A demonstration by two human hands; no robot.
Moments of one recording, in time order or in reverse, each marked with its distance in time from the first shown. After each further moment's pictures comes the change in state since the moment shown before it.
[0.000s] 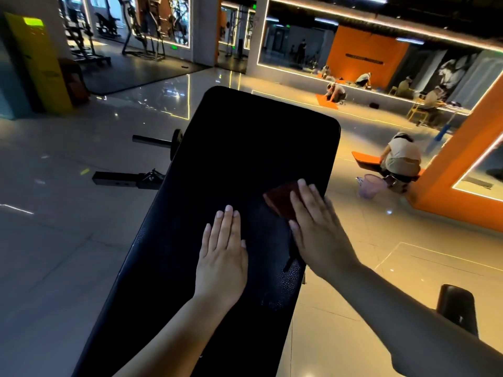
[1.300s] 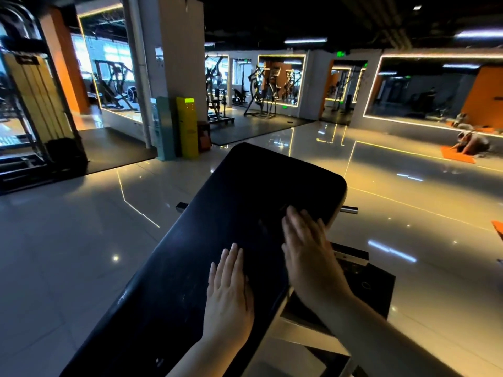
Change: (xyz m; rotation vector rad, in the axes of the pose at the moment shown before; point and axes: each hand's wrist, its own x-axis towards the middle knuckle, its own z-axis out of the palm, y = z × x) left_hand 0.027 0.110 0.026 0.061 0.210 -0.357; right_hand 0.073 0.077 -0.001 0.292 0.201 -0.321
